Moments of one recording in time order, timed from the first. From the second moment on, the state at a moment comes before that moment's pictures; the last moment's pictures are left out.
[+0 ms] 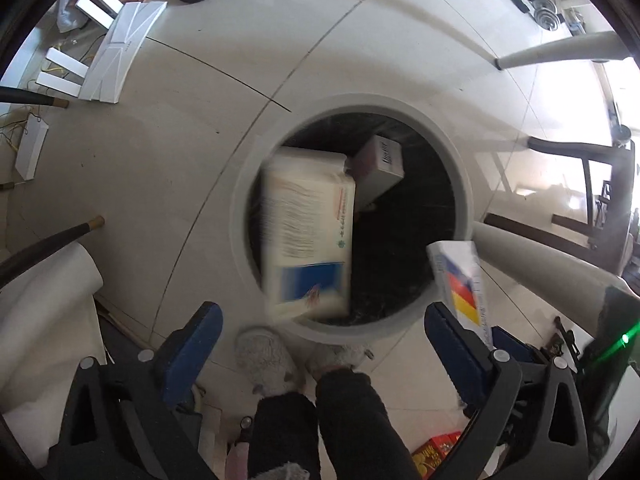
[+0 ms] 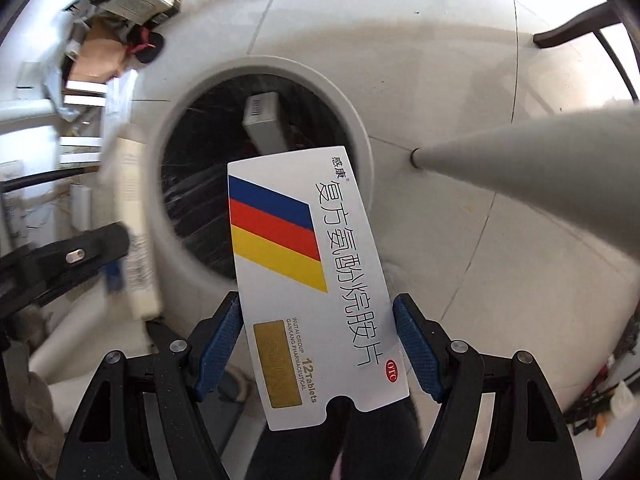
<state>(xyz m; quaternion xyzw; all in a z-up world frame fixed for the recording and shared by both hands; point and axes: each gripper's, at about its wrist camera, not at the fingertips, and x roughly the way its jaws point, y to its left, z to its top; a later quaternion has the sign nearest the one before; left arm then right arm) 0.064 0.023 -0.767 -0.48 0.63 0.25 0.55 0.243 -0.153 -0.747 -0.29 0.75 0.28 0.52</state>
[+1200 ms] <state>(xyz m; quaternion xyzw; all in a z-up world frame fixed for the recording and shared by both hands) -0.013 -0.066 -0.527 -0.38 0.63 0.33 0.58 0.221 -0.195 -0.508 -0.29 0.69 0.31 0.59</state>
